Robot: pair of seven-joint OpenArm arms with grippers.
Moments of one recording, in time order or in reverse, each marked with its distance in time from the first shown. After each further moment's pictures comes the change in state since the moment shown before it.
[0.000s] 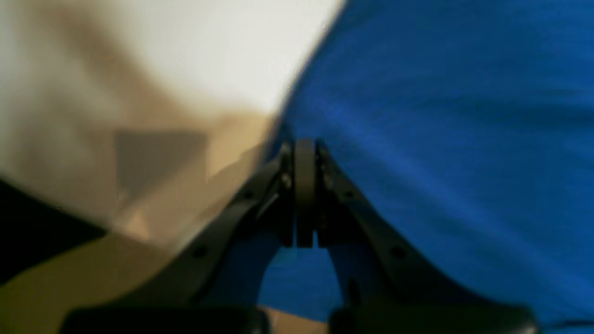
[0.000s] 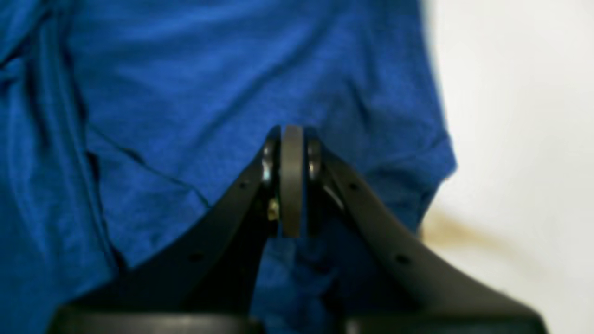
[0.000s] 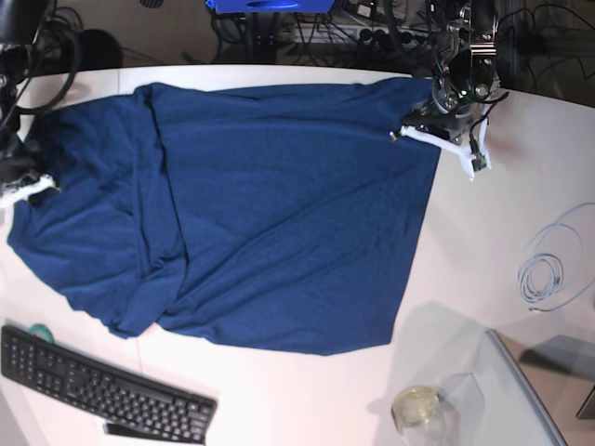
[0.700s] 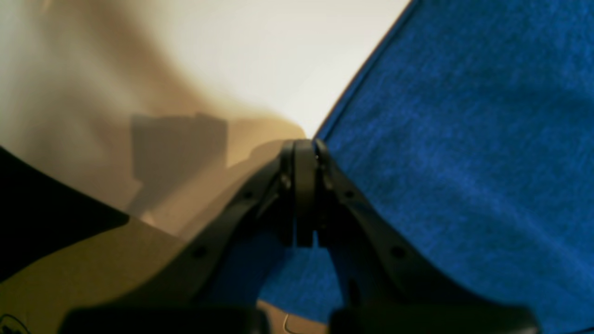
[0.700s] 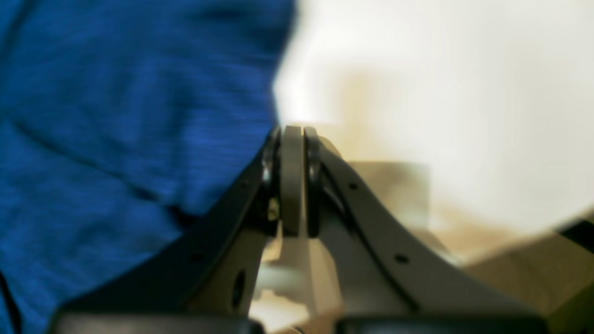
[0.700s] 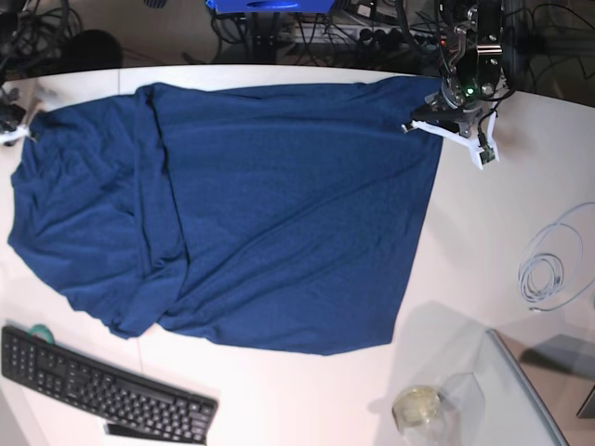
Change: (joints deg) left arm 0.5 -1.2 -0.7 -0.7 -0.1 0.2 0.0; right arm -7.5 0.7 8.1 -3.4 -0.9 -1.7 -0.1
